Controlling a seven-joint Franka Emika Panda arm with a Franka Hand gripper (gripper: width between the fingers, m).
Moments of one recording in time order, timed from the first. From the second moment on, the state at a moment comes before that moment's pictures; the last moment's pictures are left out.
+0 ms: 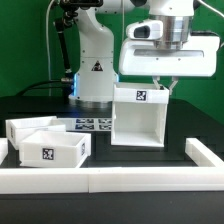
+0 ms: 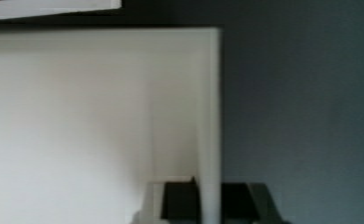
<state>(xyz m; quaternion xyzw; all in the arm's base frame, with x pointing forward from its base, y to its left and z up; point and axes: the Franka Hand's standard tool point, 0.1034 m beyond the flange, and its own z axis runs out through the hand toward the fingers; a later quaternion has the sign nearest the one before) 0.422 0.119 0.099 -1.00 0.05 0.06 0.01</state>
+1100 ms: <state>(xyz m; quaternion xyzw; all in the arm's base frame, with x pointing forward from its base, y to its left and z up) 0.484 0.105 0.099 -1.00 0.03 0.04 0.03</state>
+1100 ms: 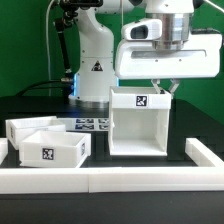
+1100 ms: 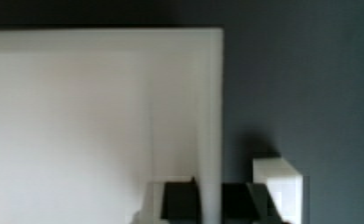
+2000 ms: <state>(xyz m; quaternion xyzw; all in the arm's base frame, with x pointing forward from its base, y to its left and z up) 0.583 0.096 0.100 -1.00 0.07 0.00 0.04</state>
